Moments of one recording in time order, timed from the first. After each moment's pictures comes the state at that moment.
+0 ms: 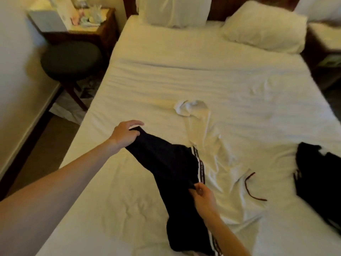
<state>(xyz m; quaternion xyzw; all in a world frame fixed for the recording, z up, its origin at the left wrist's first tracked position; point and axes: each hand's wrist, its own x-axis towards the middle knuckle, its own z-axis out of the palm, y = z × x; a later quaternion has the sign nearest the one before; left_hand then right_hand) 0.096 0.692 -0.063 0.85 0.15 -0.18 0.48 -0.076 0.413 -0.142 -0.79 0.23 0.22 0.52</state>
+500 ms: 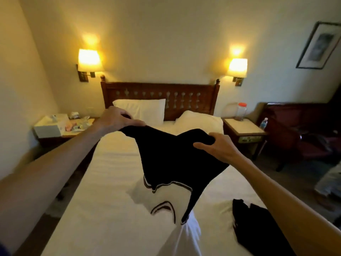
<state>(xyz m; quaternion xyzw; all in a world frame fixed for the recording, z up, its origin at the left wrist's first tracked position) 0.056 0.600 0.429 0.92 -0.10 0.02 0.38 -0.040 0.243 0.389 -0.93 0.00 -0.05 0.36</state>
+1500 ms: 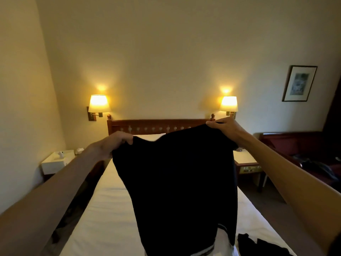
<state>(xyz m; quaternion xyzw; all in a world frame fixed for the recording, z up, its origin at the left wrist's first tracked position) -0.035 0.588 0.510 0.75 -0.21 -0.18 0.60 -0.058 0.190 0.538 -0.85 -0.11 -0.12 0.51</state>
